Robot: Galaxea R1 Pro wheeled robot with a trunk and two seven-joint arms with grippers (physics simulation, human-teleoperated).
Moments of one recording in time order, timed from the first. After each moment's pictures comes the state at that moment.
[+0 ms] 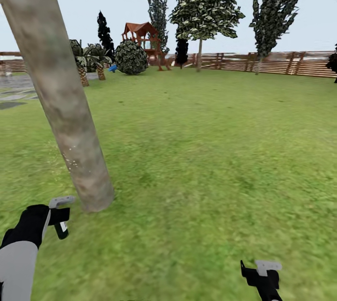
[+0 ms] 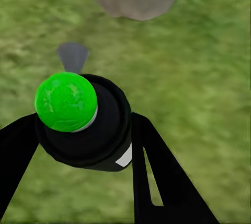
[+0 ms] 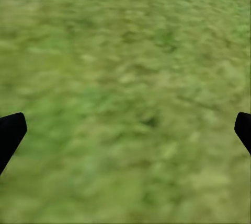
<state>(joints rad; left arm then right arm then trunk) -0.75 0.22 0.58 -0.67 -0.48 0.63 -0.27 -0.49 -0.13 -0.37 -0.05 0.36 -0.53 -0.12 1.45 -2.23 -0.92</state>
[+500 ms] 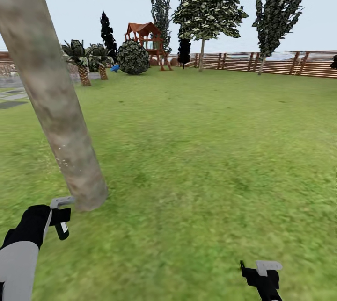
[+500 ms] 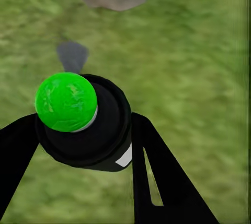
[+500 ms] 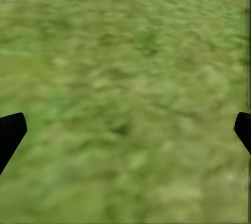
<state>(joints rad) -0.75 0.22 0.57 -0.66 -0.48 0.63 -0.27 -0.49 -0.13 -0.37 -0.05 0.36 -0.53 -0.12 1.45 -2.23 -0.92</state>
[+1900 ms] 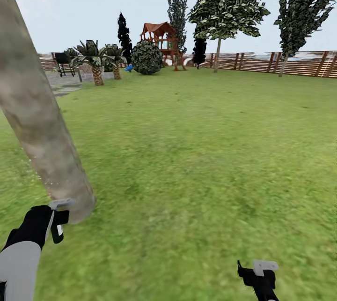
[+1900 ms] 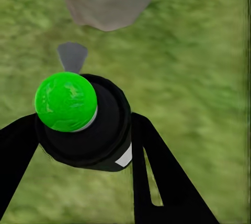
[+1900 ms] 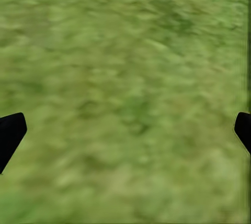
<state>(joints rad) -0.75 0.20 0.58 -0.66 -0.51 0.63 -0.19 -0.49 -0.11 -0.37 -0.05 0.36 -0.53 -0.12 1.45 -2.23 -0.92</state>
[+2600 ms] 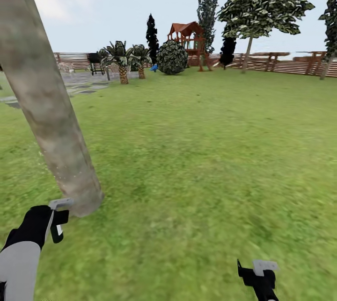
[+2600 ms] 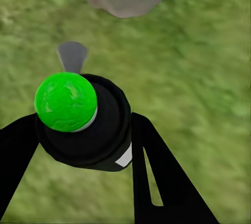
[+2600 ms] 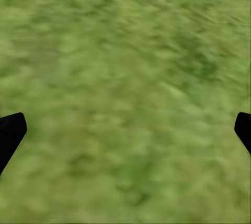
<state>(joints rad) -0.75 0.20 0.58 -0.66 -0.51 0.64 -0.19 -0.49 -0.11 -0.37 -0.05 0.36 -0.53 -0.12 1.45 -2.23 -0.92</state>
